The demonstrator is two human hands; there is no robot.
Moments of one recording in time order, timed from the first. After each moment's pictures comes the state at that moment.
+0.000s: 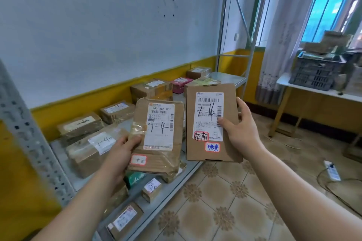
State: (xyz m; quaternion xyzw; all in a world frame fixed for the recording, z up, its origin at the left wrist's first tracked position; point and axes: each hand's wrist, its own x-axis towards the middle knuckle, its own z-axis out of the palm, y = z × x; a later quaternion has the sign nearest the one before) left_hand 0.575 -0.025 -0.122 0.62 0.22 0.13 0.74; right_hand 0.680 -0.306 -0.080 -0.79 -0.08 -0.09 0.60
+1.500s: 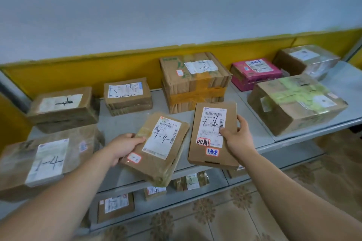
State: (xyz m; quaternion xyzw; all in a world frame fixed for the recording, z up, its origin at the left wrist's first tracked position) left_hand 0.929 0.127 -0.248 0.60 0.54 0.01 0.59; right_hand 1.174 -0.090 -0.236 -0.82 -0.12 0.26 0.50
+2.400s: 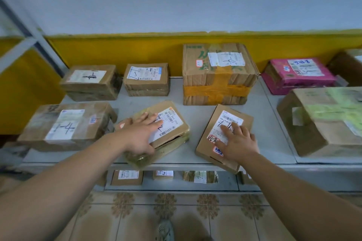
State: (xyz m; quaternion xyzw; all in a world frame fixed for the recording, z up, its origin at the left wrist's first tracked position) left_hand 0.963 0.081 -0.213 0.87 0.39 -0.27 0.13; right_hand 1.232 -0.060 -0.283 -0.84 -0.51 0.19 -0.07
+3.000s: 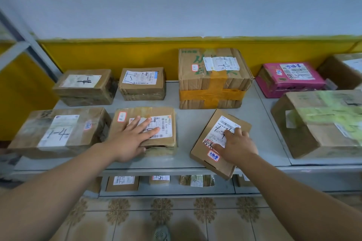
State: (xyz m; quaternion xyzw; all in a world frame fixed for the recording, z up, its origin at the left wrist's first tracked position) left_hand 0.937 0.091 -0.235 0.91 0.33 -0.24 0.07; right_hand 1.233 -0.060 -0.266 -0.85 -0.49 0.18 -0.09
